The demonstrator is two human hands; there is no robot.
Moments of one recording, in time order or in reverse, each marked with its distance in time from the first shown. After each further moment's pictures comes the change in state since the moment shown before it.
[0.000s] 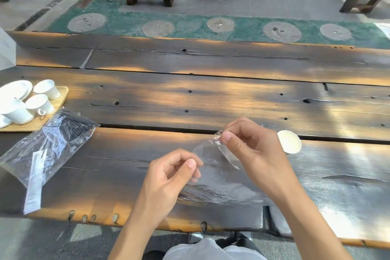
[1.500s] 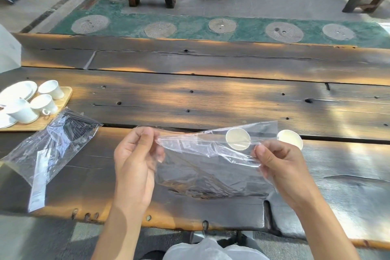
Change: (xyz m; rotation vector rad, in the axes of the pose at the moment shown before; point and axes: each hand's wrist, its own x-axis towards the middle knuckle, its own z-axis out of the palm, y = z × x) left_hand 0.021 0.002 -0.023 -0.487 0.459 -0.021; right_hand -0.029 0.067 -0.040 0.401 0.093 0.322
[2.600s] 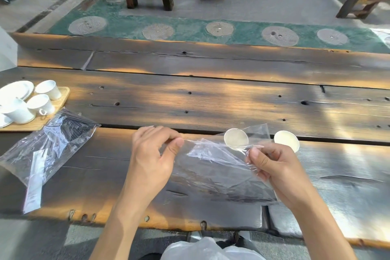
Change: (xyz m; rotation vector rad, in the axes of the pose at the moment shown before) left_hand 0.005 0.001 0.002 1.040 -0.269 0.613; right_hand -0.007 -0.009 0.012 -0.054 -0.087 -0.013
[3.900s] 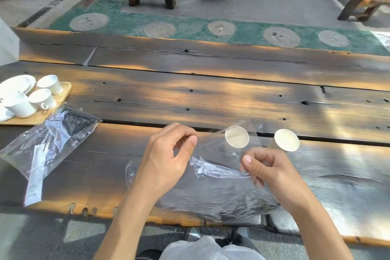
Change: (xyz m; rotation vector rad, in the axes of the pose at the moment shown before) left_hand -0.006 0.013 0.004 -0.190 -0.110 0.009; right_hand -0.015 0.001 0.008 -0.190 -0.128 -0.022
